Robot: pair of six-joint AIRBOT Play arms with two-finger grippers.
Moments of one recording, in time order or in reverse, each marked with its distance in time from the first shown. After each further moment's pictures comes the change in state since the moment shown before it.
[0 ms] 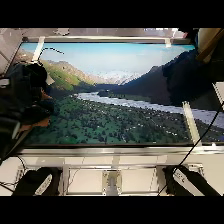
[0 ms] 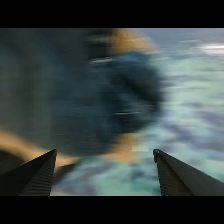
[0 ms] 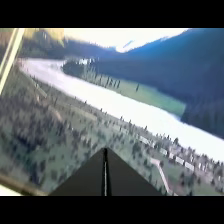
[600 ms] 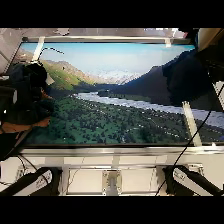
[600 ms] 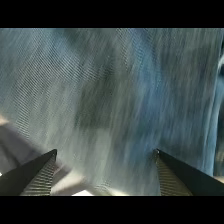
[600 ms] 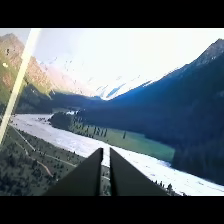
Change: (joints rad) left arm 0.312 -0.556 0.258 -0.050 0.003 0.162; right arm 0.000 -0.105 0.000 0.000 -0.221 0.021
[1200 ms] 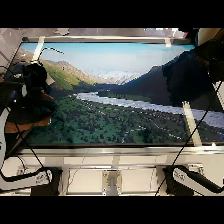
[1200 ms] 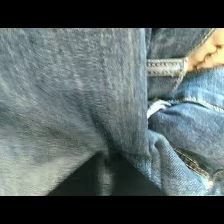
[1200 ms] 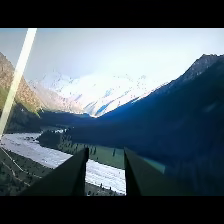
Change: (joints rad) left arm 0.006 -0.176 0.069 -0.145 0.135 0.001; right arm 0.000 -0.035 0.000 -0.020 -0.090 -0.004
